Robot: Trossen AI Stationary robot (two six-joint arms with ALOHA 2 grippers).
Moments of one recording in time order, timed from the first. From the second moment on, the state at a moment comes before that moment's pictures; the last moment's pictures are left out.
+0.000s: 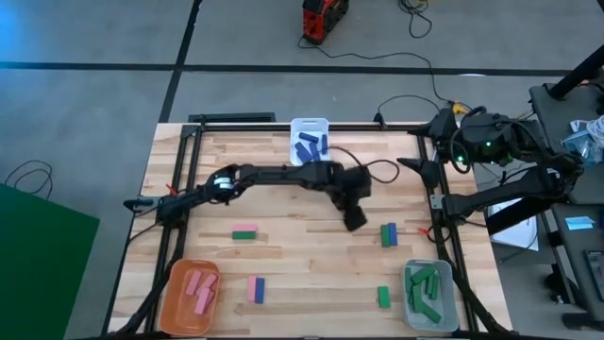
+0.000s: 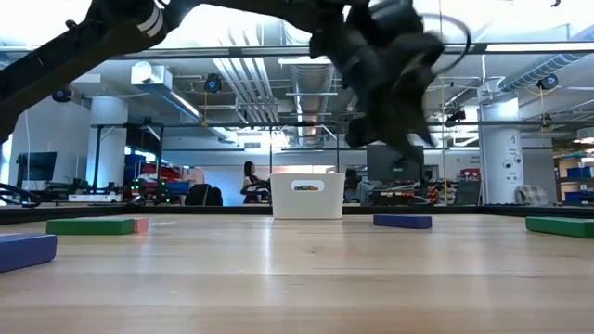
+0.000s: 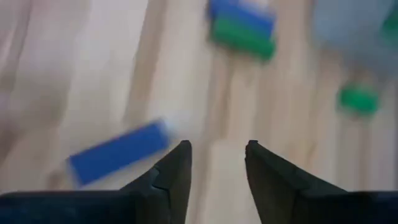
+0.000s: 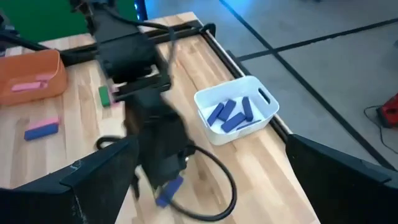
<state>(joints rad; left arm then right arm) 0.09 2.48 2.36 -0.93 0.29 -0.24 -0.02 0.99 1.55 -1.16 0.30 0.20</state>
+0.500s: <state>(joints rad) 0.13 2.49 2.35 -1.03 0.14 0.51 -0.02 1.00 1.56 -1.09 0.34 0.29</state>
